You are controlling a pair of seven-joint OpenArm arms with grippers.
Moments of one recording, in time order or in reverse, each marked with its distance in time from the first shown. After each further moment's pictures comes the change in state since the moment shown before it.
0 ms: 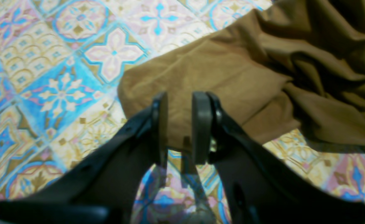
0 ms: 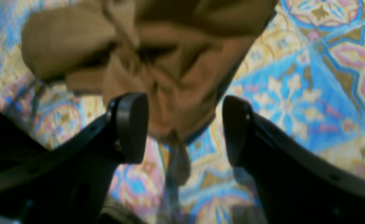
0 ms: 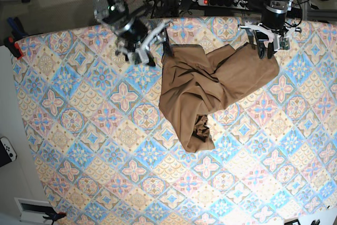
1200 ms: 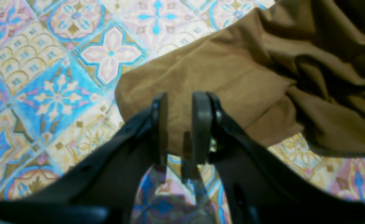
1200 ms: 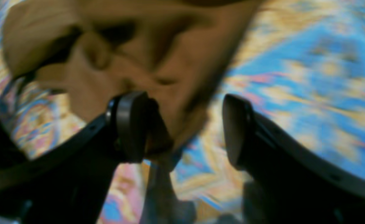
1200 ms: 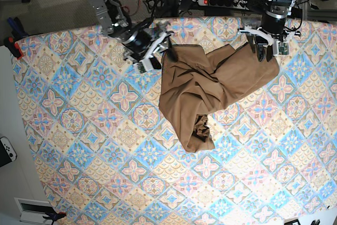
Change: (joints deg) left arm -2.5 0.0 0.0 0.0 0.0 0.0 4.7; right arm 8.3 2.6 -6.0 -17.5 6.3 0.2 5.3
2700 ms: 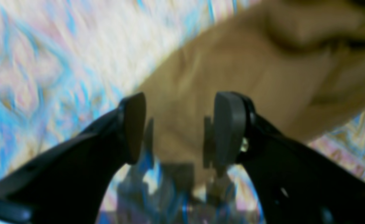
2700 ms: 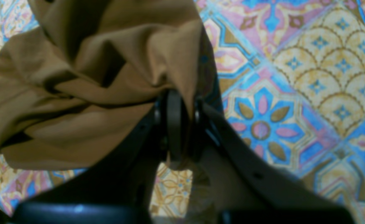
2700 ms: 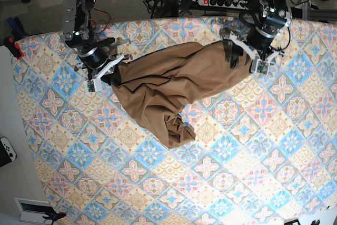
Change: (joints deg) left arm -12.4 1.7 3.5 -0.6 0.4 -13.6 17.1; right arm -0.8 -0.9 27.7 14.1 -0.1 0.2 -16.0
